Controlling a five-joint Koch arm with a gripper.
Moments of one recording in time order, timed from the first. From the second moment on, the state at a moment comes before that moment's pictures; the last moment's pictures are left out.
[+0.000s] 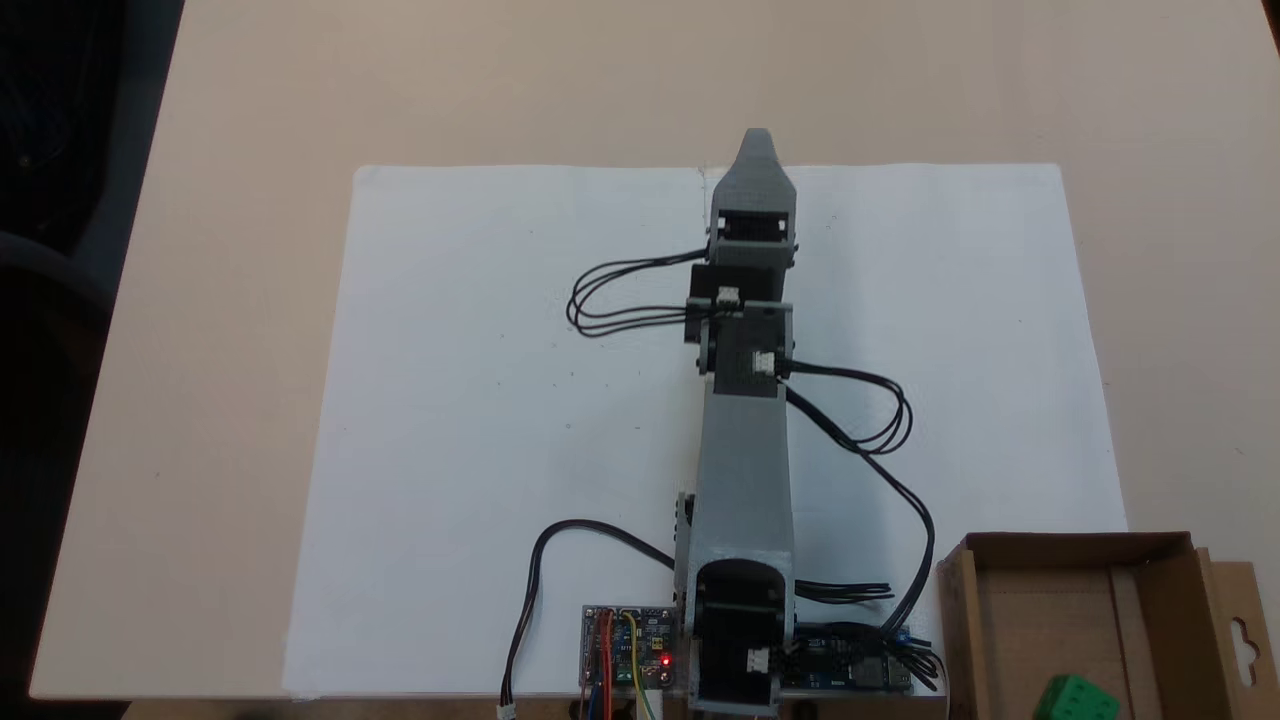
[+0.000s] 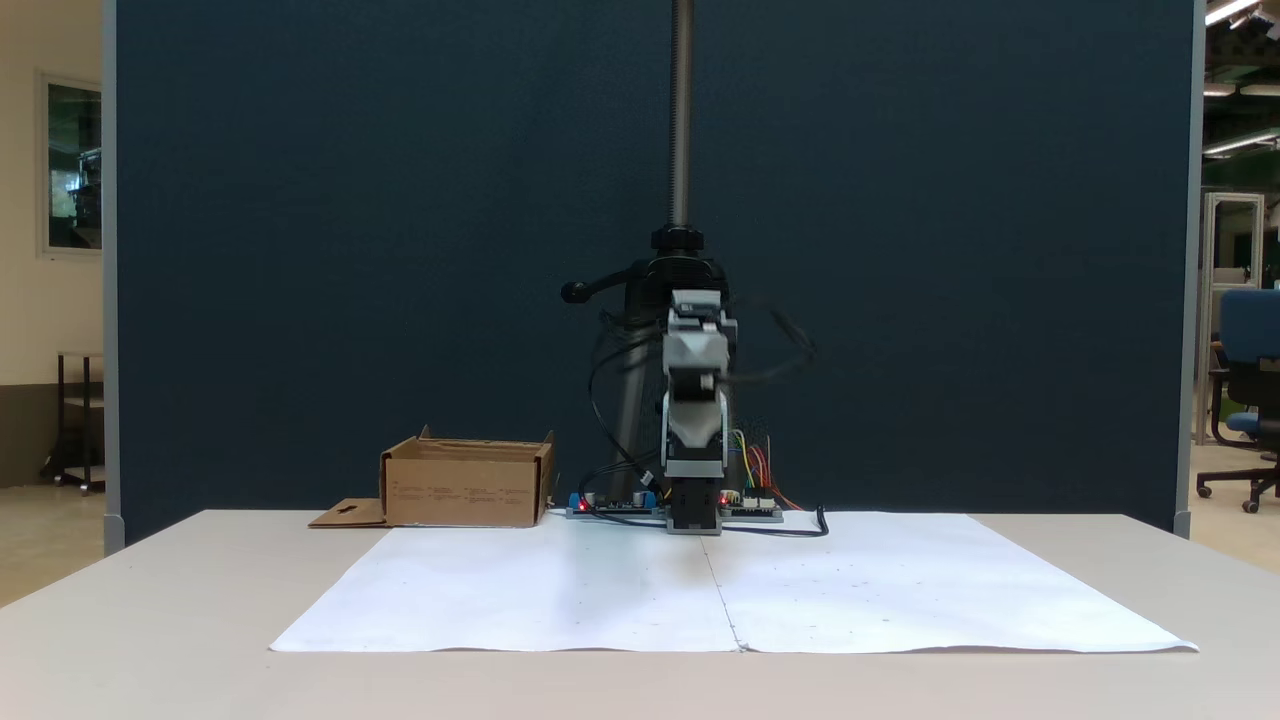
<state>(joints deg) 3.4 125.2 135.8 -13.6 -0.4</state>
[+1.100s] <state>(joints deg) 0.0 128.8 175.1 -68.9 -0.9</state>
